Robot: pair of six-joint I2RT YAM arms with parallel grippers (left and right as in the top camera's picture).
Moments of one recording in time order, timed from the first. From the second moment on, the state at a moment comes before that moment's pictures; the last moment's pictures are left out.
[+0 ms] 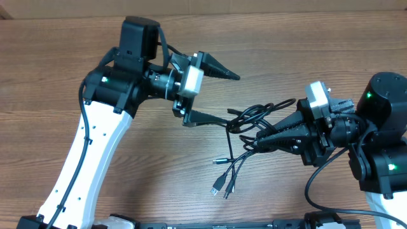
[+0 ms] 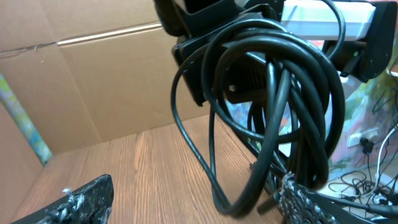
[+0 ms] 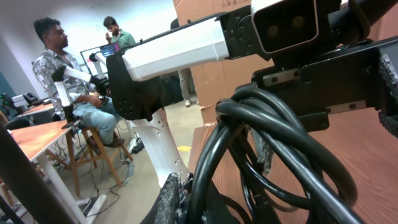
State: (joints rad) left arm -0.34 1.51 1.62 -0.86 1.46 0.92; right arm 0.11 0.98 1.19 -0.49 -1.56 -0.09
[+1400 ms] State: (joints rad) left arm -0.42 1.51 1.62 -0.78 1.42 0.93; right arm 0.11 0.98 1.19 -0.50 -1.53 -0.02
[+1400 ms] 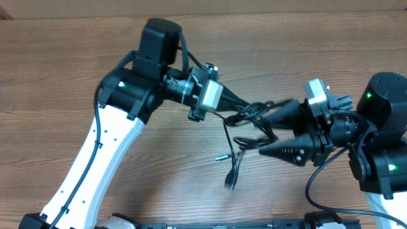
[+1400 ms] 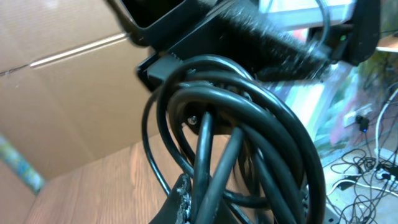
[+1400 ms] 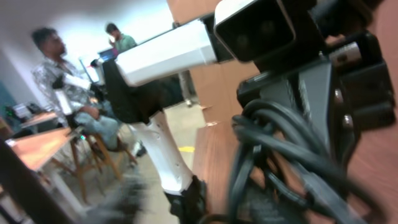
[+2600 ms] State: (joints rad) left arm -0.49 1.51 1.62 -0.56 0.71 0.19; right arm 0.11 1.05 1.19 -0.45 -1.24 0.28
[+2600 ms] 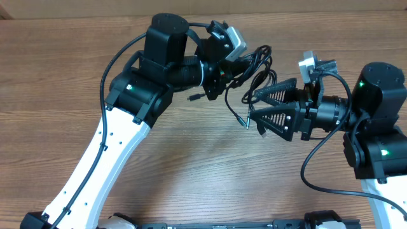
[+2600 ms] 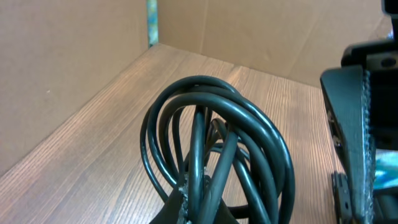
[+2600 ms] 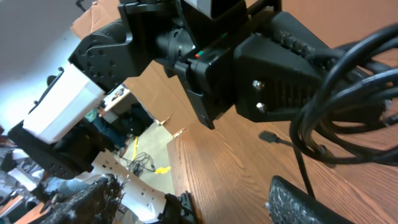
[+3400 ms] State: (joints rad) left arm -0.57 1.51 1.62 -0.51 0.71 0.11; right arm 0.11 1.05 1.19 -0.45 -1.17 0.29
